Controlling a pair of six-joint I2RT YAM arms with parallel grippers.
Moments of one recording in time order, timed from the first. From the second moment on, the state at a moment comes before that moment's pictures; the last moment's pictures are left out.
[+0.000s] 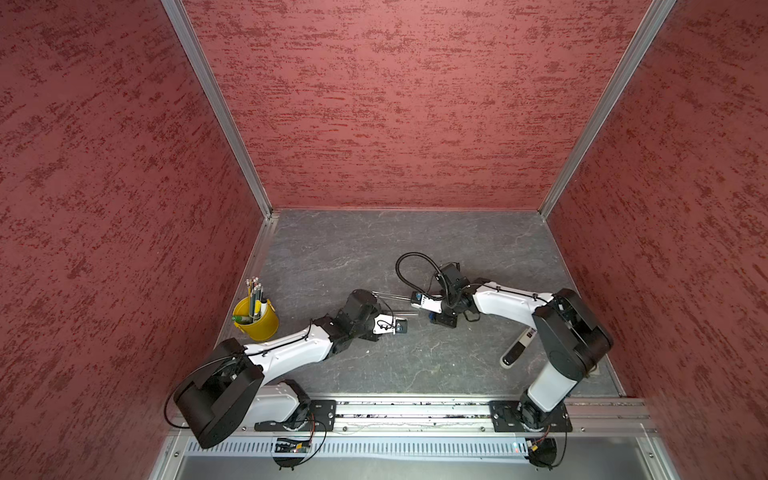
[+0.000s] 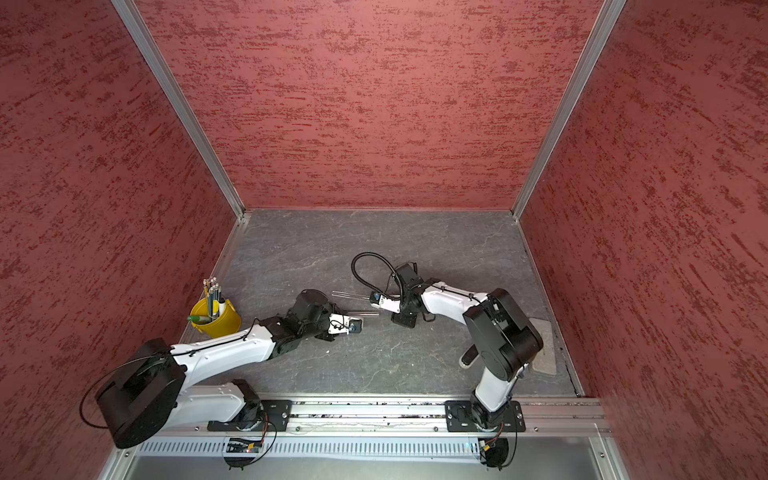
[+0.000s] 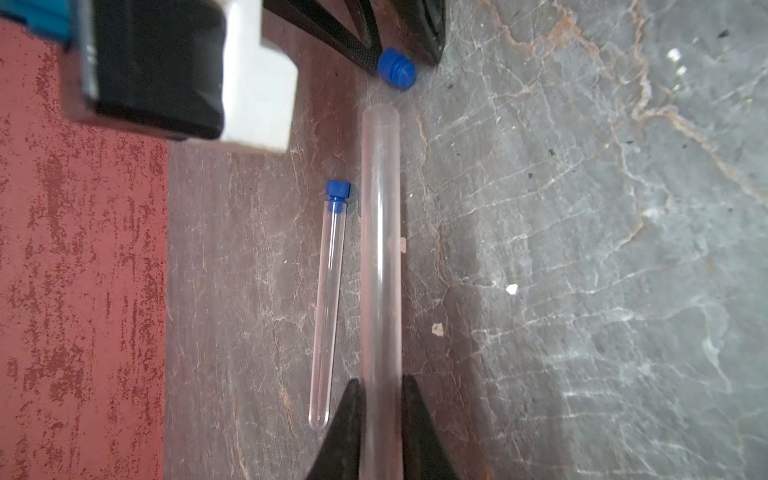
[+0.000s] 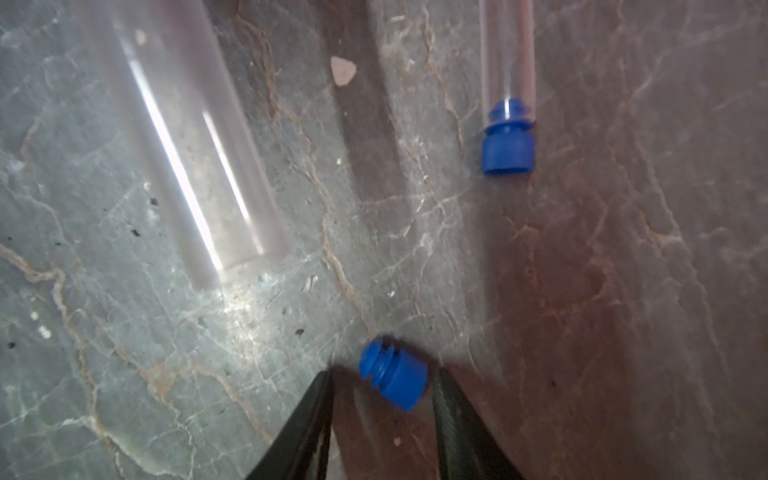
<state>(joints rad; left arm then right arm) -0.72 1.28 0.50 0.03 0.02 1.05 0.58 1.72 0.95 -0.44 -0.21 -0.71</state>
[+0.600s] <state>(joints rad) -0.72 1.28 0.50 0.03 0.02 1.05 0.57 1.79 1.03 -0.44 -0.23 -0.70</state>
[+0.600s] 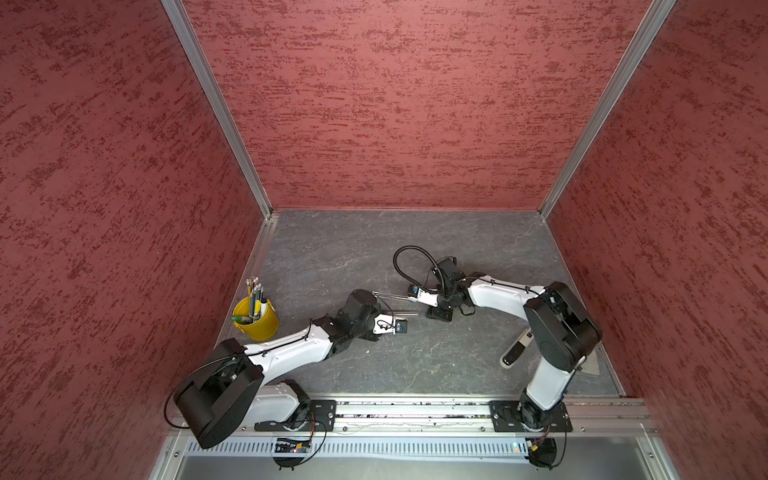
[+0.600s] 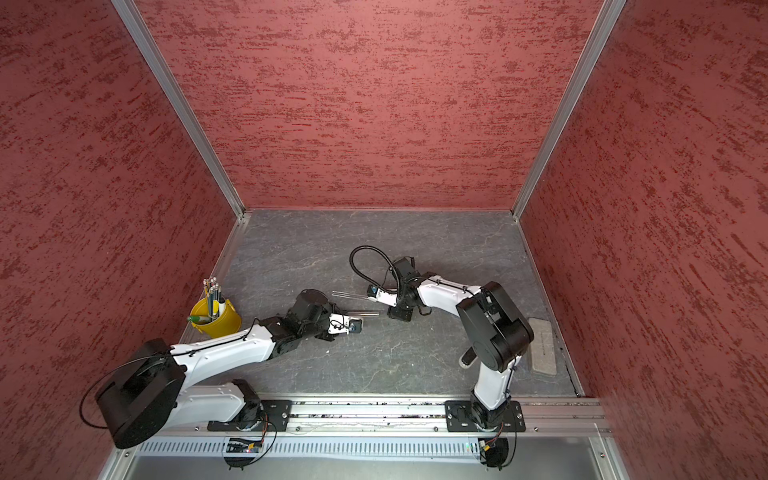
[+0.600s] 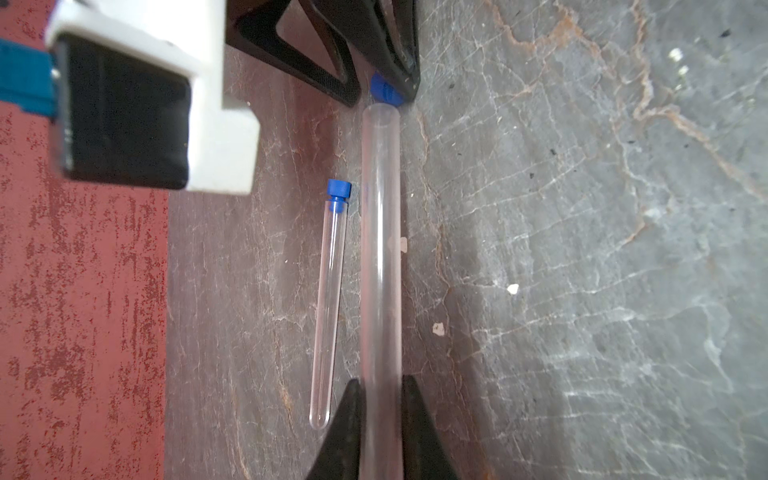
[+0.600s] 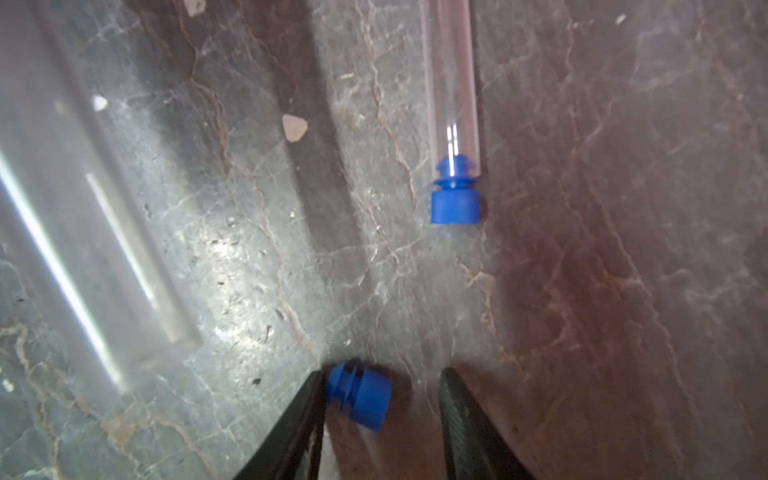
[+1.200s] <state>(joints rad) -0.72 1.28 0.50 0.04 0.02 1.05 0.57 1.80 1.04 -0.42 -0.24 -0.68</state>
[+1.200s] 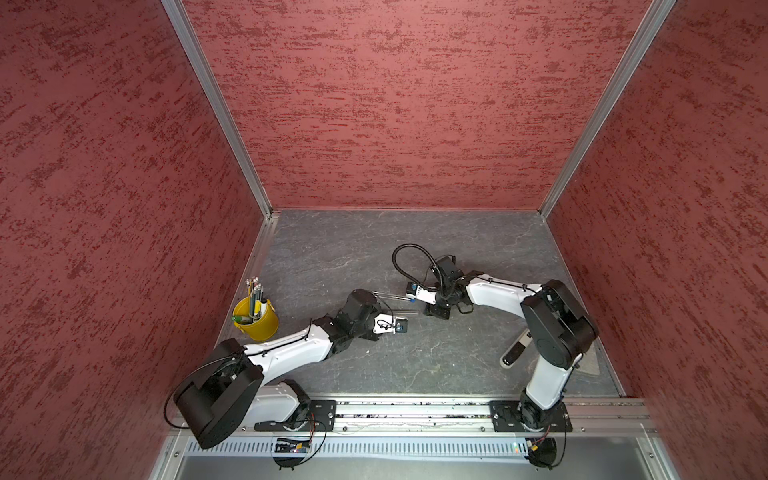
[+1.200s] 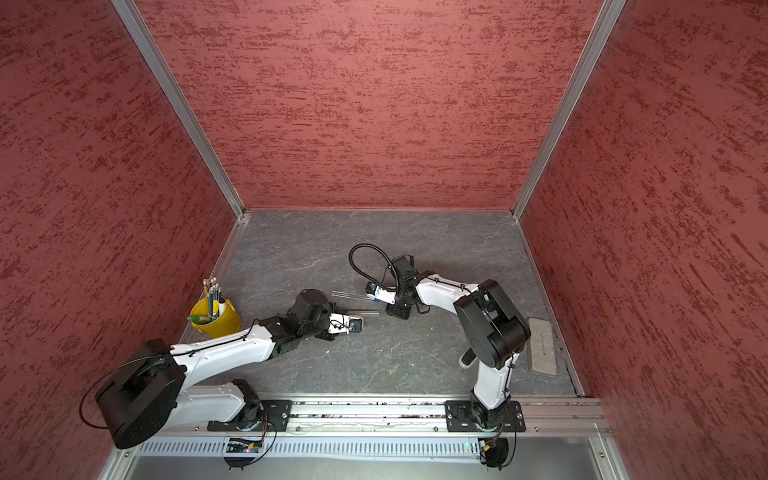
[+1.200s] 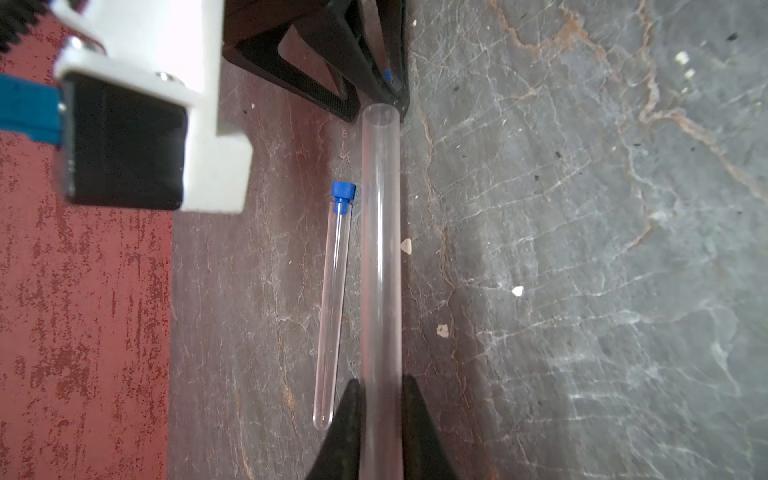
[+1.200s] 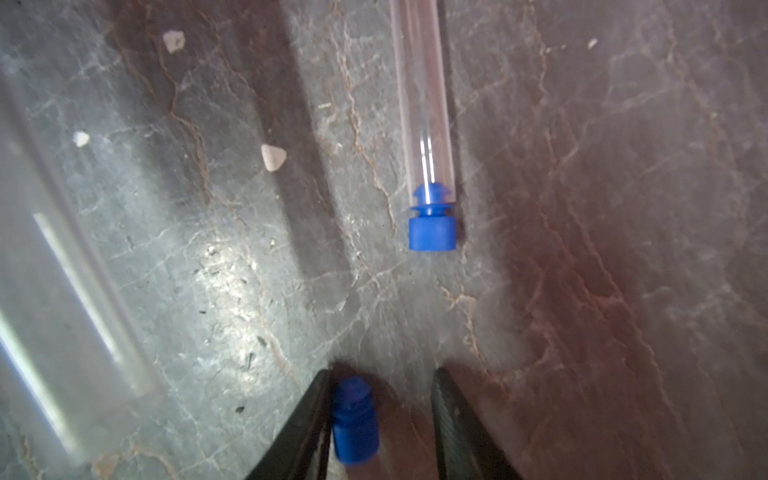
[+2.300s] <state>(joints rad) -0.72 1.28 0.50 0.04 0.02 1.05 0.56 1.76 0.99 -0.45 -0.25 -0.69</state>
